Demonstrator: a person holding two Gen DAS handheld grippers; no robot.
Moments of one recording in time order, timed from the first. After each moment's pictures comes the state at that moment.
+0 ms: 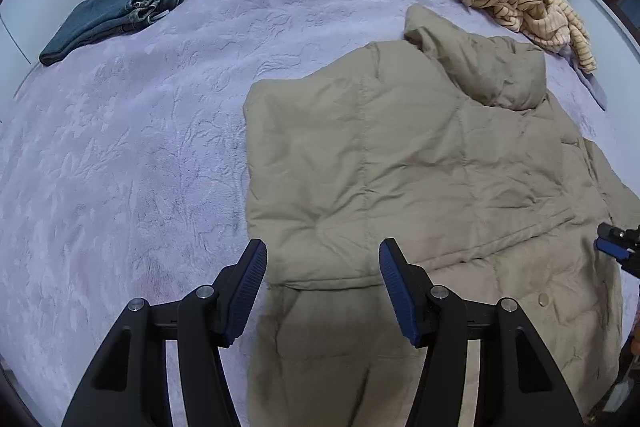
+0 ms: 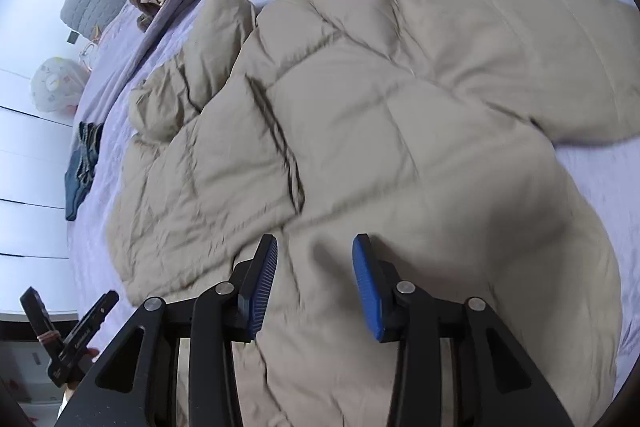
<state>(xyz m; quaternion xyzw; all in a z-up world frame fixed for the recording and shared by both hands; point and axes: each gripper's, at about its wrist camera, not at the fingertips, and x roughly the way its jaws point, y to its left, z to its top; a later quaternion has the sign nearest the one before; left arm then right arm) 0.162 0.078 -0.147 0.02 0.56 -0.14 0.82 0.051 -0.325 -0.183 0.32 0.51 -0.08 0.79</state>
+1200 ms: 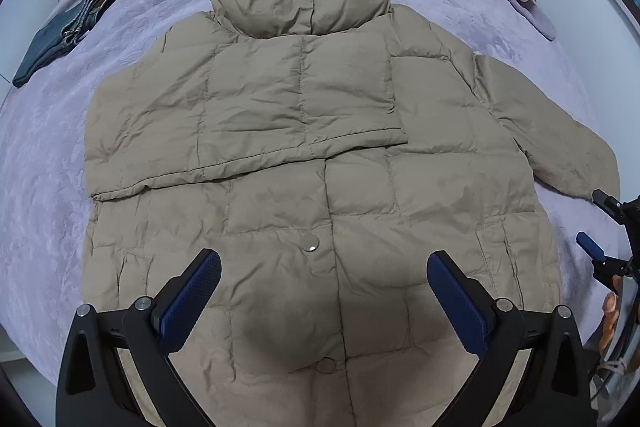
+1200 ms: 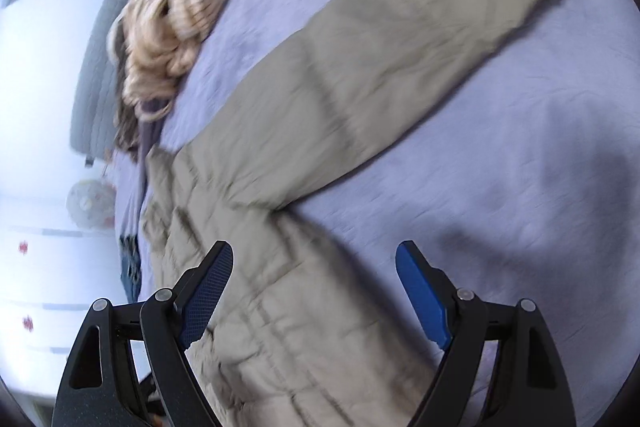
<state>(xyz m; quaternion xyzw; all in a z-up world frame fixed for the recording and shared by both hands) 0.037 -0.133 -0.106 0.06 0.59 -0.17 0.79 -0.098 -0.525 -0.192 0.50 0.38 -0.13 0.76</state>
